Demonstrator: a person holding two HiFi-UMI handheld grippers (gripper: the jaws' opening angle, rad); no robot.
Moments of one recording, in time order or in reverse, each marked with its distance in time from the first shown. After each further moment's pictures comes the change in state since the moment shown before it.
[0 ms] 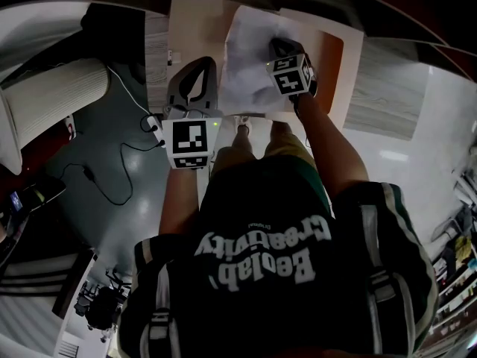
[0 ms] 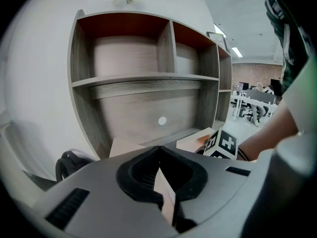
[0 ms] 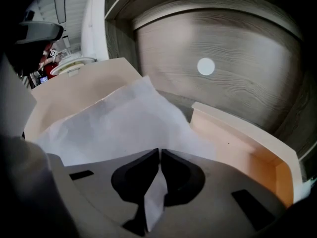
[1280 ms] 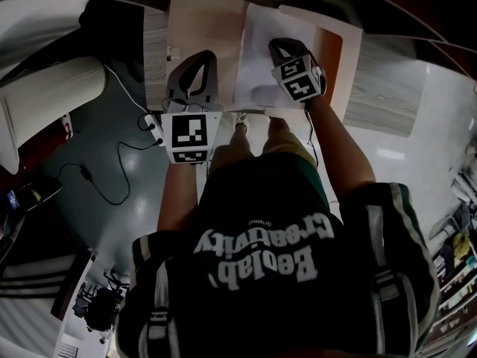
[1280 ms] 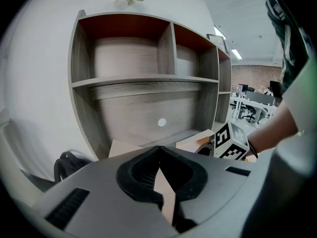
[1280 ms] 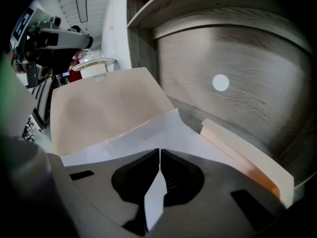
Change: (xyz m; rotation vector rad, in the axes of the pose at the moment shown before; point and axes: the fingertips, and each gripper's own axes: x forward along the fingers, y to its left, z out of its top) left arm -0.002 0.000 0.003 -0.009 -0.018 -0.011; right arm -0.031 0.019 0.012 -0.151 -0.048 0.129
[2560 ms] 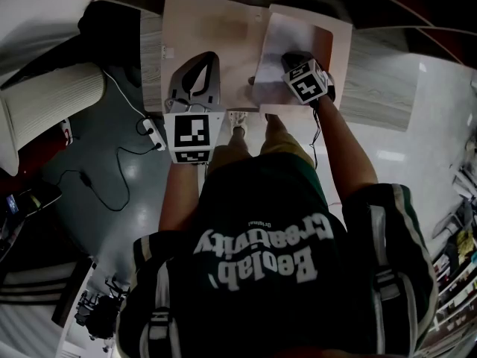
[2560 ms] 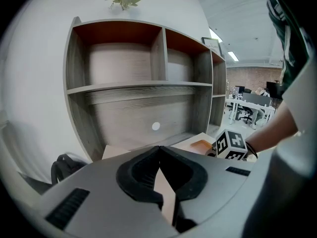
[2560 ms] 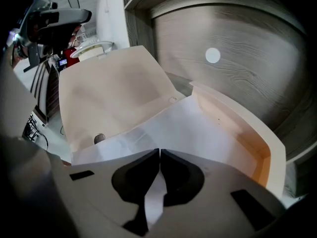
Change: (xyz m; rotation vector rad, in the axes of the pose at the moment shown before) left arm -0.011 -0.028 0.012 0.013 -0.032 -0.025; right arm -0.026 -0.012 -0.081 -0.008 0.211 0.019
